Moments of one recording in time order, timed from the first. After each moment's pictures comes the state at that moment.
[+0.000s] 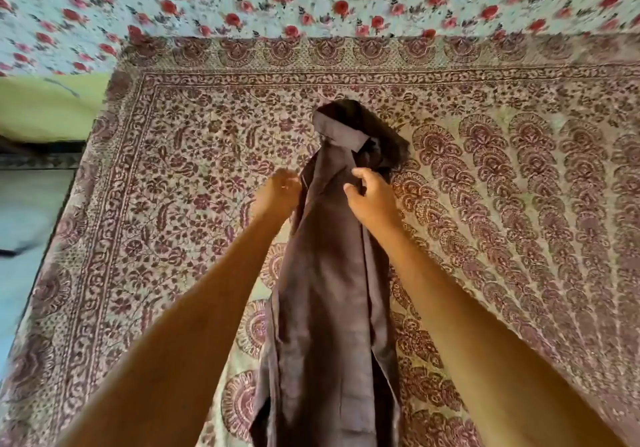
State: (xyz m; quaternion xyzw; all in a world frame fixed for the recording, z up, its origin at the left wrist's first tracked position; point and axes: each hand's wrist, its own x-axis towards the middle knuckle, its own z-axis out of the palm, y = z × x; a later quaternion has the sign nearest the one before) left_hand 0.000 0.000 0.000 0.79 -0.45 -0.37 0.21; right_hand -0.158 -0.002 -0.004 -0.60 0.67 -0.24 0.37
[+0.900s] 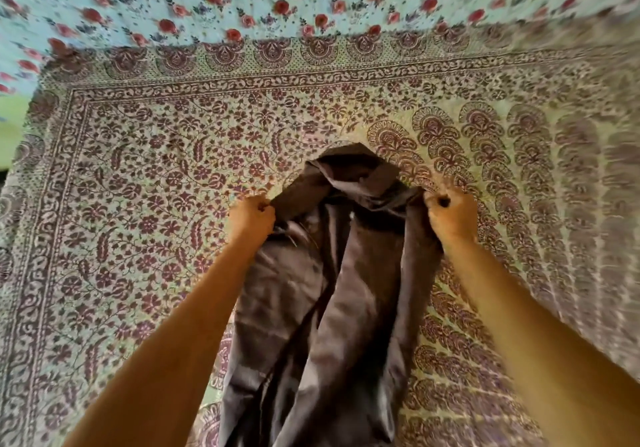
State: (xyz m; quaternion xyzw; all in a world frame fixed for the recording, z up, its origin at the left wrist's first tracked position) left_hand -0.022 -0.008 -0.044 0.79 -0.50 -0.33 0.14; right_hand -0.316 0.005 -0.030 -0.42 0.84 -0.24 0.24
